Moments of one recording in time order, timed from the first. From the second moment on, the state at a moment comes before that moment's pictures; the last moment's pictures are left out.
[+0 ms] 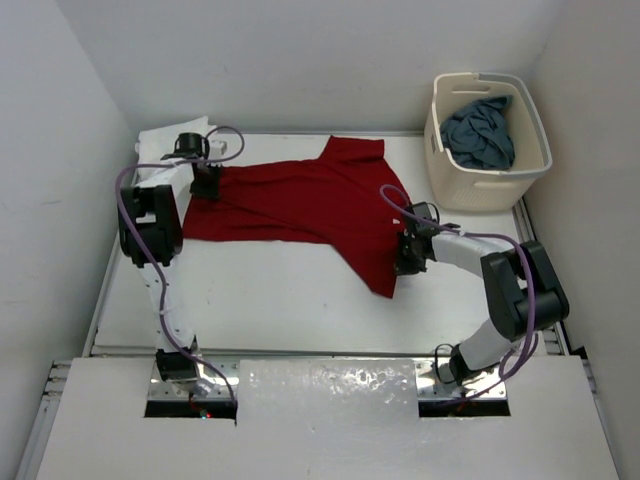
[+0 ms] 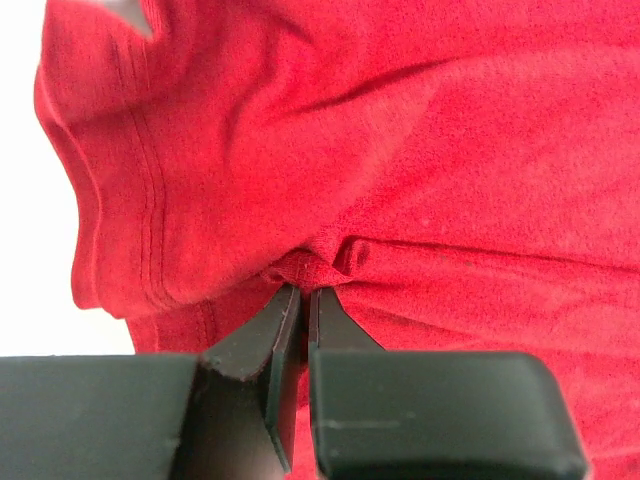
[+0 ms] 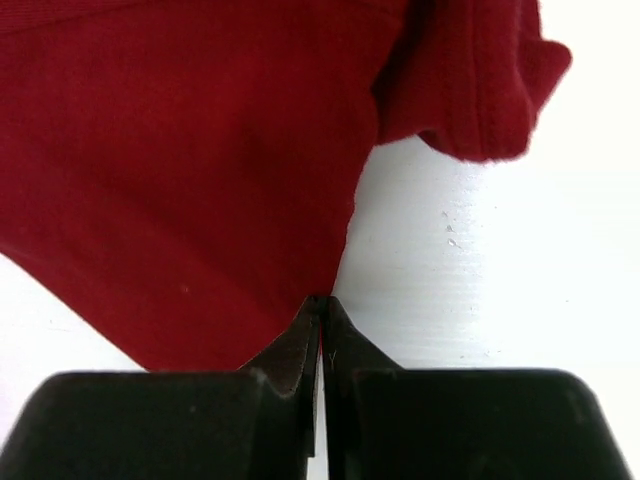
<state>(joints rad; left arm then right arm) 0.09 2.23 1.71 -0.54 0.14 0.22 0.30 1.62 0.77 -0.35 -0.03 0.46</state>
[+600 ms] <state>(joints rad) 0.09 2.09 1.60 -0.58 0.15 0.26 0.41 1.47 0.68 -0.38 -0.03 0.44</state>
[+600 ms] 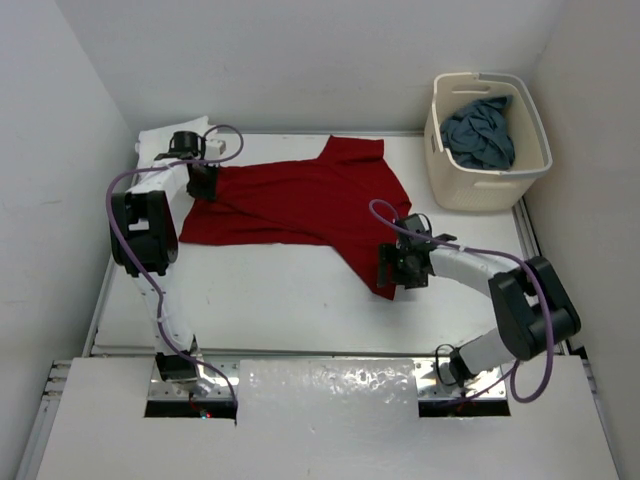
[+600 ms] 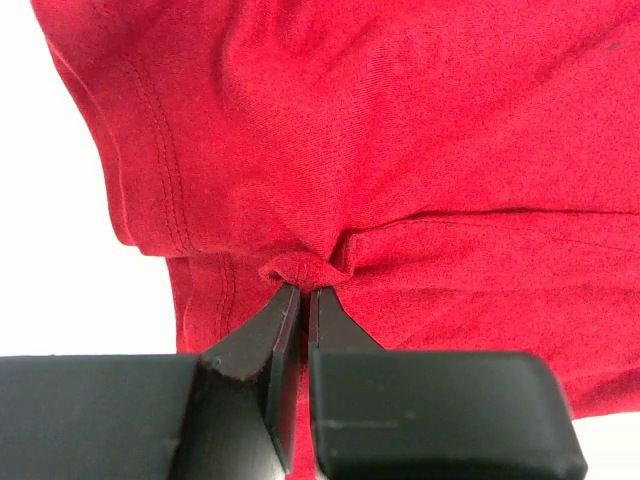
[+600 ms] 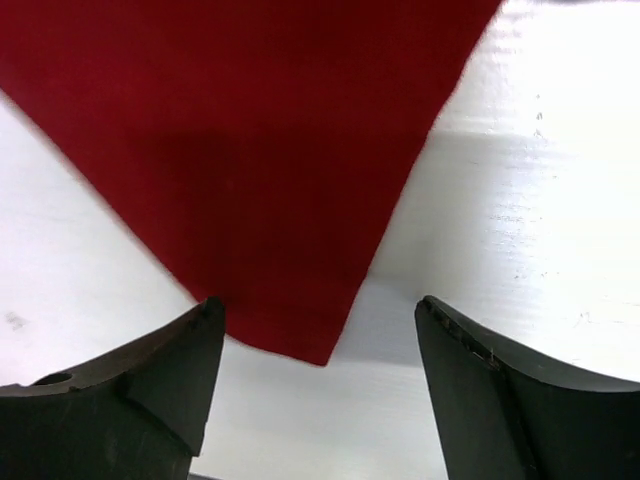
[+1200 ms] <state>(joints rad) 0.09 2.10 1.60 -0.56 0.10 0.28 0.38 1.56 0.67 -0.27 -0.08 0.54</state>
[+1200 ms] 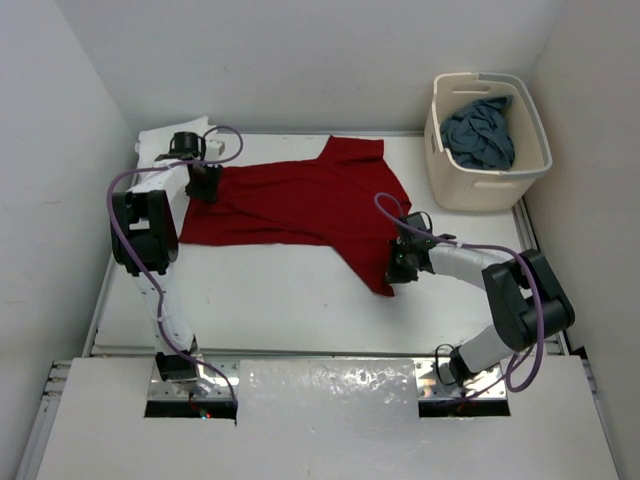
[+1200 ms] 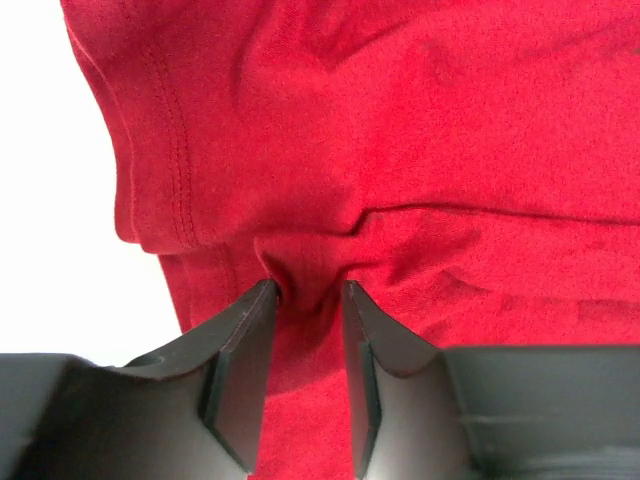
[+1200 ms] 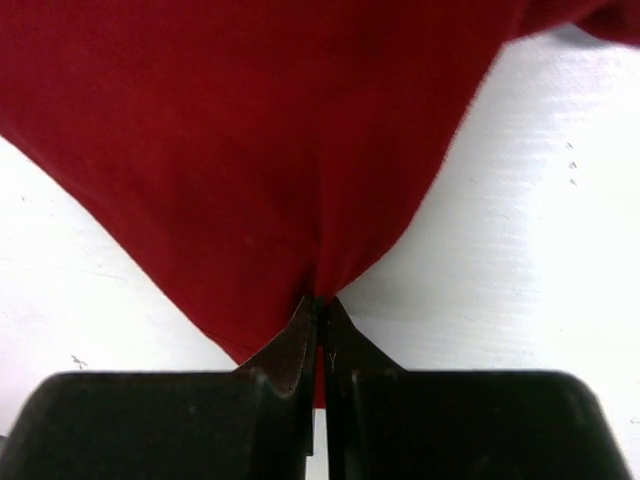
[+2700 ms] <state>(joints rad) 0.09 1.82 1.52 -0.71 0.11 0.30 0.34 1.29 0.80 -0.57 -0.01 0.33</state>
